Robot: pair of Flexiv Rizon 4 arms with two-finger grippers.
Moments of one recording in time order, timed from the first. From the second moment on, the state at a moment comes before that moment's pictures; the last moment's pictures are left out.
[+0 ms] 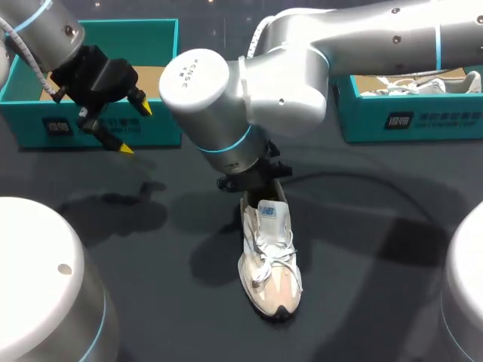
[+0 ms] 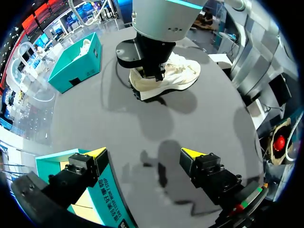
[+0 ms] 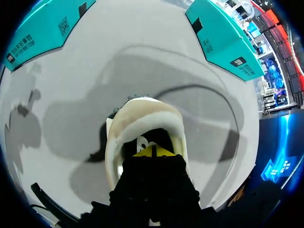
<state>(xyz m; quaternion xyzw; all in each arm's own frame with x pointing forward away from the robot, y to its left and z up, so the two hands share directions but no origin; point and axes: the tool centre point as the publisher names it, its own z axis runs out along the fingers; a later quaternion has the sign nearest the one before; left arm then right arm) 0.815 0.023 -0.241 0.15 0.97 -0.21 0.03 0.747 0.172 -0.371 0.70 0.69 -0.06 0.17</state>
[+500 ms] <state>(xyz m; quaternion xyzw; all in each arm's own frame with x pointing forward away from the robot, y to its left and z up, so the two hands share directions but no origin) 0.815 0.023 -0.241 0.15 0.97 -0.21 0.03 0.728 0.148 -0.363 0.69 0.68 -0.15 0.20</state>
